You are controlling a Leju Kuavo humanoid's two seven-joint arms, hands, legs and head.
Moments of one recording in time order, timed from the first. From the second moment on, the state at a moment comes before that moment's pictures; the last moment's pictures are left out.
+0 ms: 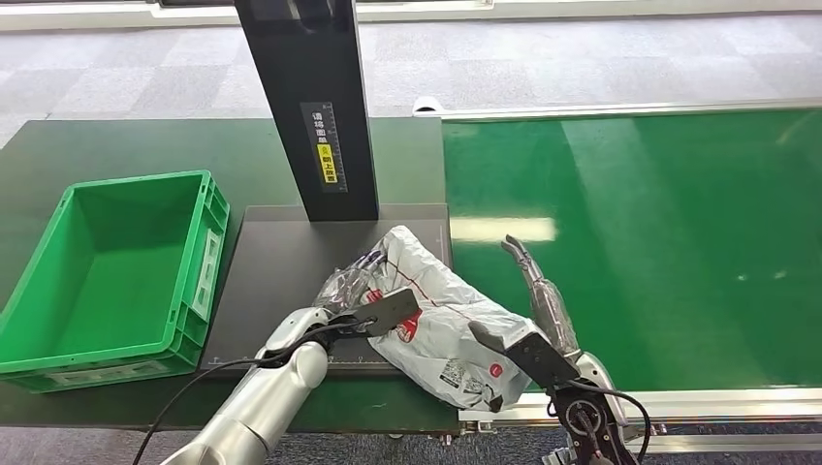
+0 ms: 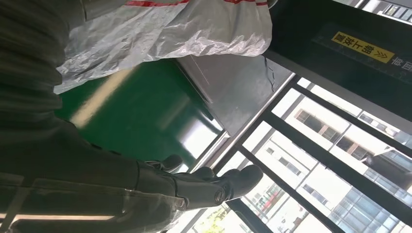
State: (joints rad) left arm -0.50 -0.20 -0.32 -0.70 -0.98 -0.09 -0.05; right arm -0.15 0.03 0.19 -1.23 0.56 -0.04 -0.48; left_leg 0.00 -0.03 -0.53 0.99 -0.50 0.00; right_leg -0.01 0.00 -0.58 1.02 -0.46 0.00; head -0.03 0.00
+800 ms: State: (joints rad) left arm -0.39 -0.19 -0.27 -0.79 -0.64 0.10 -0.41; right arm -0.16 0.02 0.19 -1.23 0.54 -0.04 -0.48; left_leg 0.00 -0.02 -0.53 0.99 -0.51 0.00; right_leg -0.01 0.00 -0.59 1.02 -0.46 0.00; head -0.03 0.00
